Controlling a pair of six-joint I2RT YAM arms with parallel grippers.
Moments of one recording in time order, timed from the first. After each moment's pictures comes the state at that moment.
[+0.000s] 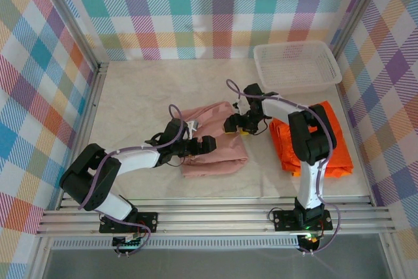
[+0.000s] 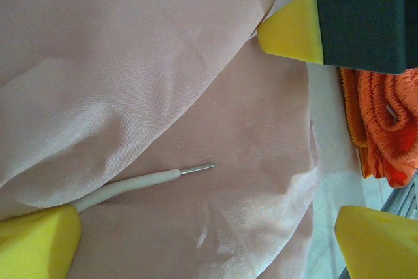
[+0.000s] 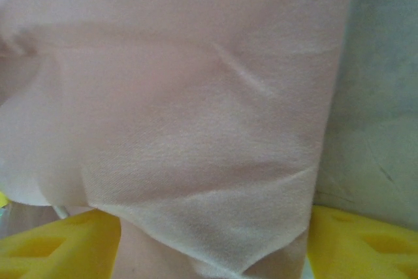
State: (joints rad) left arm -0.61 1.52 0.63 0.15 0.36 -0.74; right arm 0.40 2.00 1.34 -0.68 -0.53 0.20
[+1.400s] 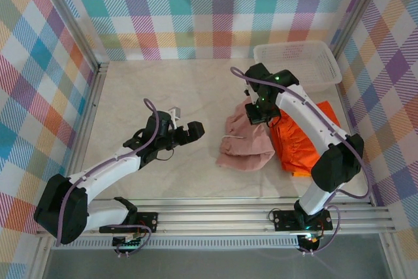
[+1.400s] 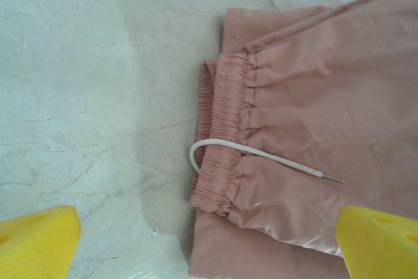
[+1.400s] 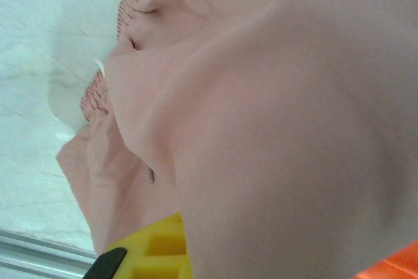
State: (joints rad) left arm -0.54 1.21 0.67 -0.06 0.24 -0.81; right arm 0.51 1.66 1.67 -1.38 0.05 0.19
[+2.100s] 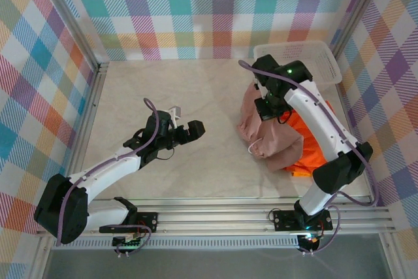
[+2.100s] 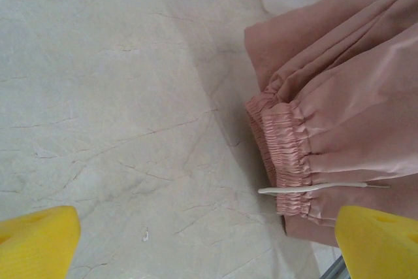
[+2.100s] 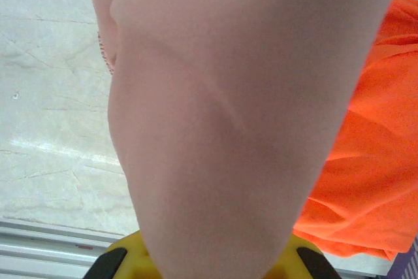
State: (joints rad) left arm -0.54 1.21 0.67 -0.03 0.25 -0.82; right arm 0.51 1.64 1.88 -1.61 0.17 0.17
